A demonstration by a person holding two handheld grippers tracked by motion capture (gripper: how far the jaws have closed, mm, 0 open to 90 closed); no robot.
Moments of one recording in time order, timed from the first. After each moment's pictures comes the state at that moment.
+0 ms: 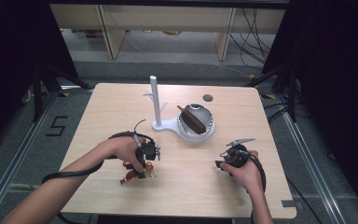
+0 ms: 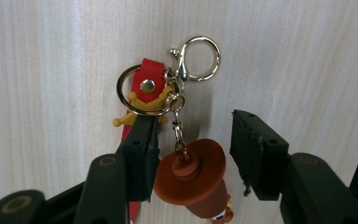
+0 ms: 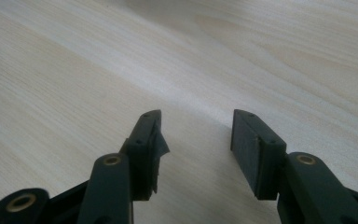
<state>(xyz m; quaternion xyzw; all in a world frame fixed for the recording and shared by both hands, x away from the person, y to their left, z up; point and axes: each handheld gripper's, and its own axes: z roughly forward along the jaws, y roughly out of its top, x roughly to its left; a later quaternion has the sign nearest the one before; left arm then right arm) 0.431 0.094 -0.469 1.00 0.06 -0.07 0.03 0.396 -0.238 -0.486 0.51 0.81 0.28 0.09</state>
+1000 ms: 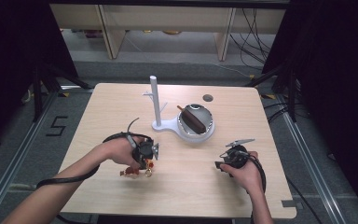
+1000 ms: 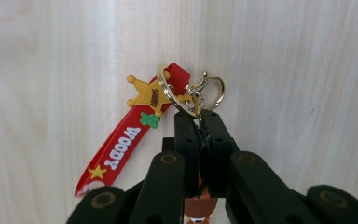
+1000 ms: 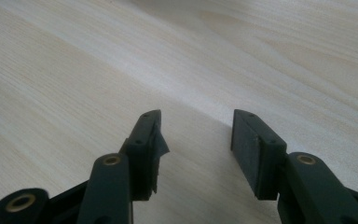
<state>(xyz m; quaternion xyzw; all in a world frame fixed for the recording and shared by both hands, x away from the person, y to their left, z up) 0.420 0.105 -0.446 1.00 0.02 0.01 0.07 0.394 -0.237 -0.487 0.51 0.81 0.28 0.08</state>
